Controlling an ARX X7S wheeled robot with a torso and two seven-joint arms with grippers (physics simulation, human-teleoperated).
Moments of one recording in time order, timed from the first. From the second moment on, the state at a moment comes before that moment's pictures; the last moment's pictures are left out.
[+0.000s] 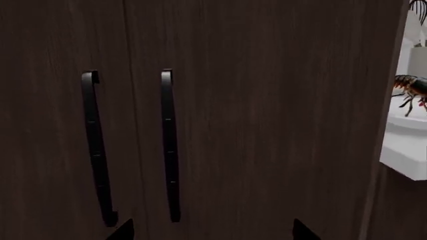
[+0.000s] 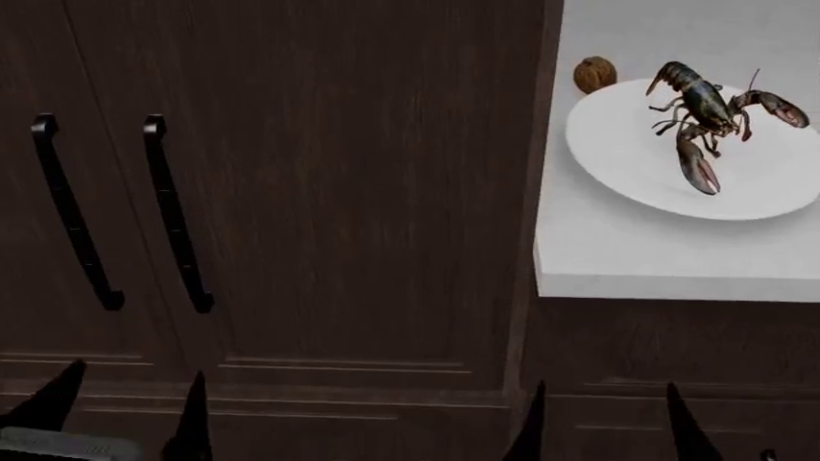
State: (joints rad) left arm -0.07 -0.16 0.12 0.27 -0.15 -0.23 -0.08; right arm -0.03 0.23 -0.10 -0.34 0.09 0.11 0.21
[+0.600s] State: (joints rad) left arm -0.23 -0.21 0.11 0.51 -0.26 -0.50 -0.10; right arm -0.04 0.62 0.23 -0.95 0.26 0.35 0.45
